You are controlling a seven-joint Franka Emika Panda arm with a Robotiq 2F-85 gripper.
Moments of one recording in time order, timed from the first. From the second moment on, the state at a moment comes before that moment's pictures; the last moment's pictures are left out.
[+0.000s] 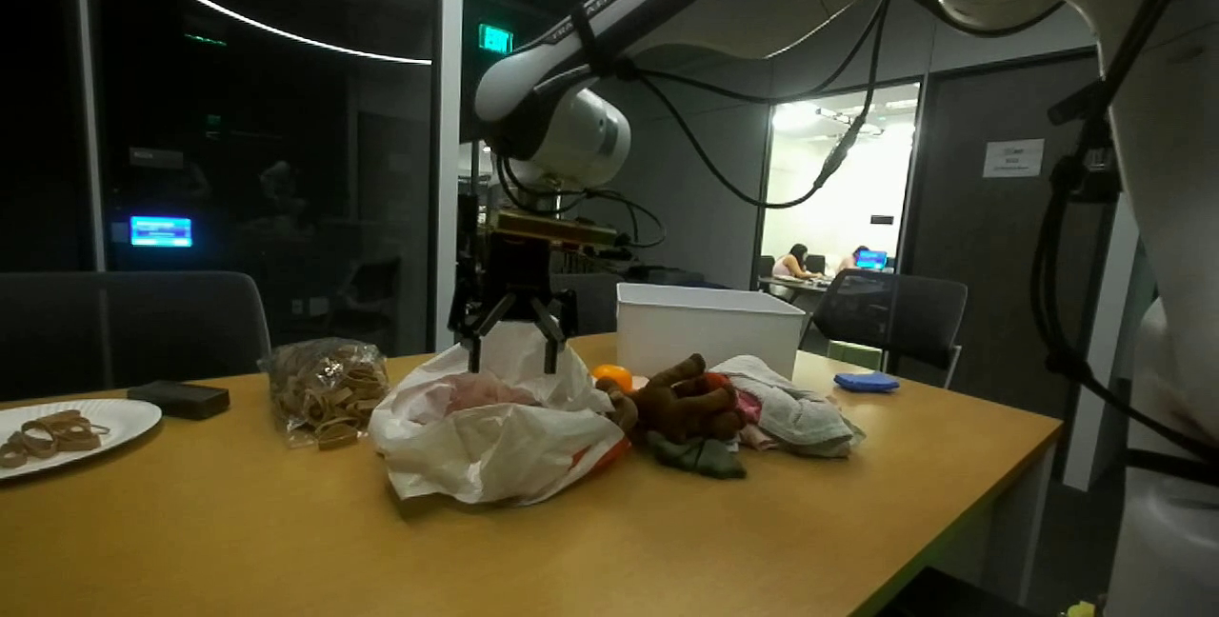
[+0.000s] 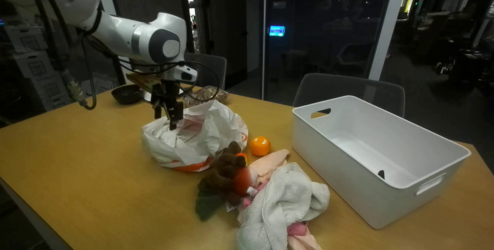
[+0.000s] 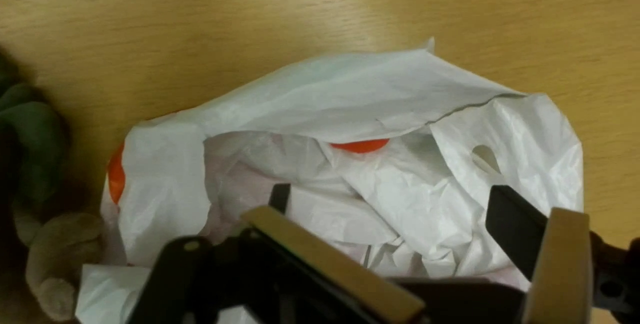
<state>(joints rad) 0.10 0.26 0.09 -1.86 0.17 1.98 0.41</state>
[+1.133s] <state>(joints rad) 0.10 0.38 0.08 -1.84 0.19 2.10 0.34</state>
